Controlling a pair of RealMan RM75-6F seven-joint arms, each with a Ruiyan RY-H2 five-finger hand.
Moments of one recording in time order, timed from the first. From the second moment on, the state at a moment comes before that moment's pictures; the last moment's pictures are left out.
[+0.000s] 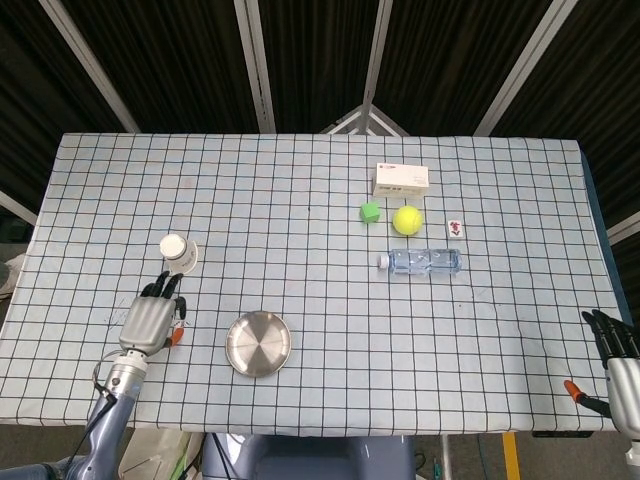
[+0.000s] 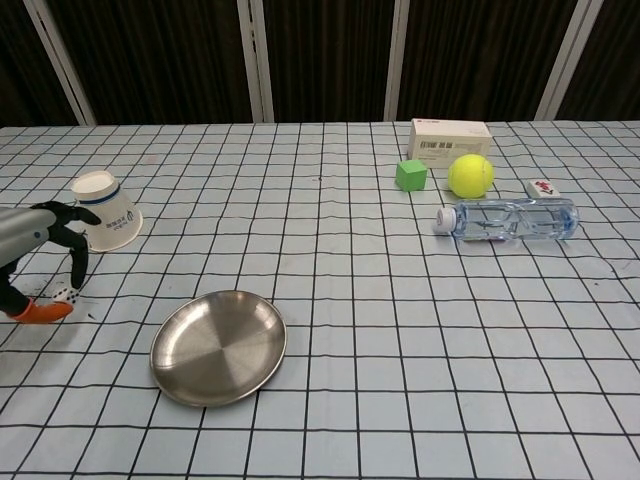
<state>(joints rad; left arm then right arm) -0.42 -1.53 -0.07 -1.65 1.12 1.22 0.62 -0.05 -1.03 0.04 -1.69 -1.54 1.58 -0.08</state>
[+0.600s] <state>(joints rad) -0.54 -1.64 -0.12 -1.75 1.10 1.16 0.74 -0.05 -1.02 0.04 -1.69 -1.53 1.59 -0.06</state>
